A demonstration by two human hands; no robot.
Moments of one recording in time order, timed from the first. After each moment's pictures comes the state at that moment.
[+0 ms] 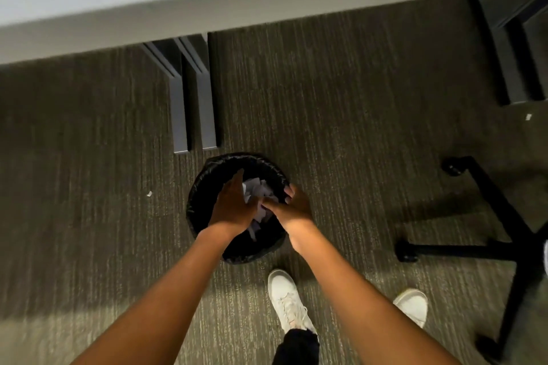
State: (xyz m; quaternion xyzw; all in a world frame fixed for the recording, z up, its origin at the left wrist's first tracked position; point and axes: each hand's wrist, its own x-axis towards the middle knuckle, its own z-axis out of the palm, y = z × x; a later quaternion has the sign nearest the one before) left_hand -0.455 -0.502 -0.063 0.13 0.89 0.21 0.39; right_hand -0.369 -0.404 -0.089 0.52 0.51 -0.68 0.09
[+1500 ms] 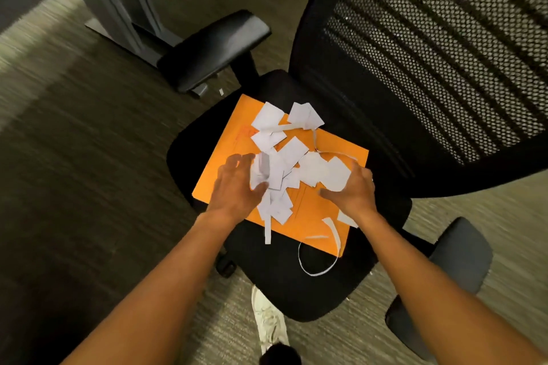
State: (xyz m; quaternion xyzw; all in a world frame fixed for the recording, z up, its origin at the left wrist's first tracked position) left_hand 0.040 0.022 -0.013 0.62 0.69 0.10 0.35; right_hand 0.280 0.026 -0.038 0.84 0.45 -0.31 -0.04
